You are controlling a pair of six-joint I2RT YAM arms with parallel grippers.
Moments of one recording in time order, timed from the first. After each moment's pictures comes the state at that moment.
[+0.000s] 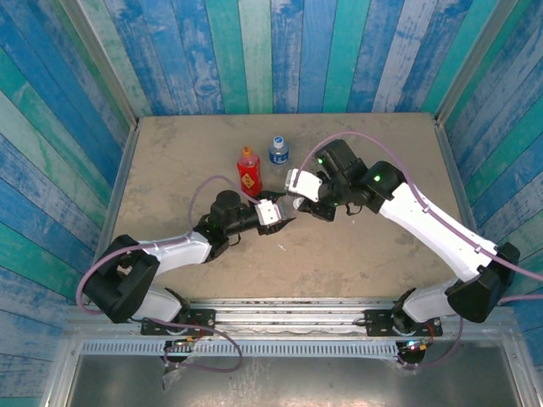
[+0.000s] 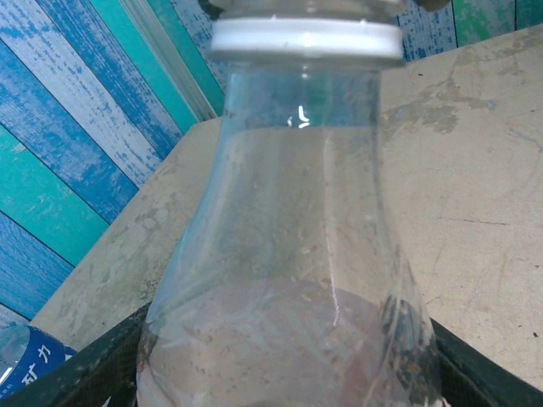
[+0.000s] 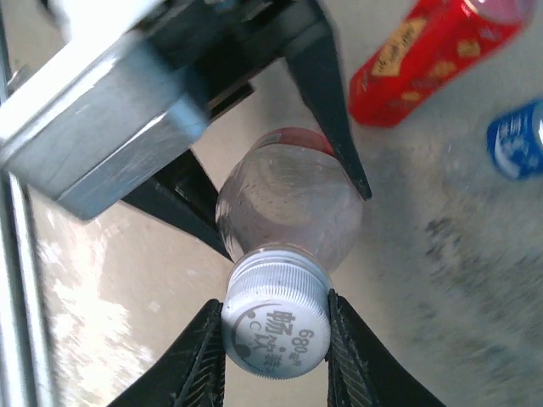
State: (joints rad) left arm -0.65 1.39 0.50 0.70 0.47 0.56; right arm 0.75 1.39 1.41 -0.95 -0.20 -0.45
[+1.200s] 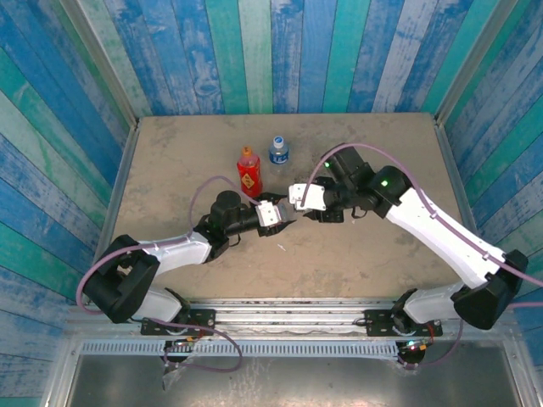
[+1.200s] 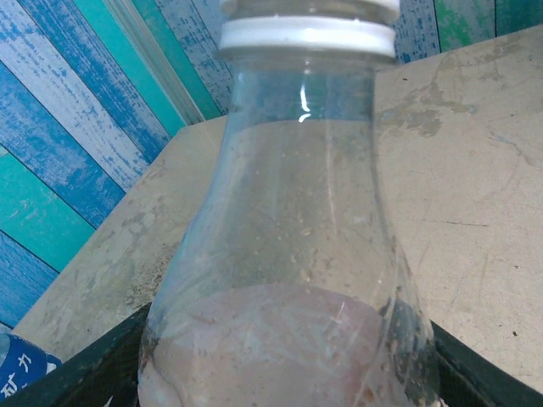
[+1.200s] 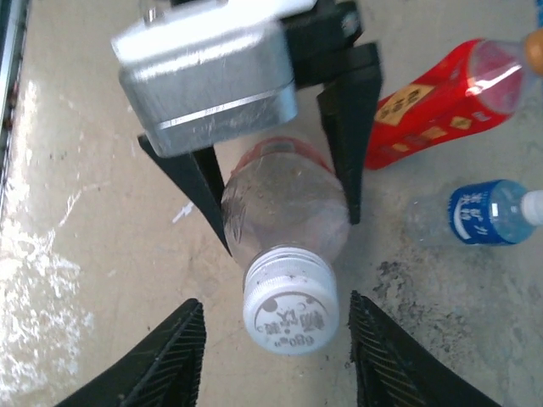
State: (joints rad) left arm -0.65 1.39 0.50 0.68 0.50 0.56; right arm 0.74 1.36 1.38 -0.97 -0.22 -0.91
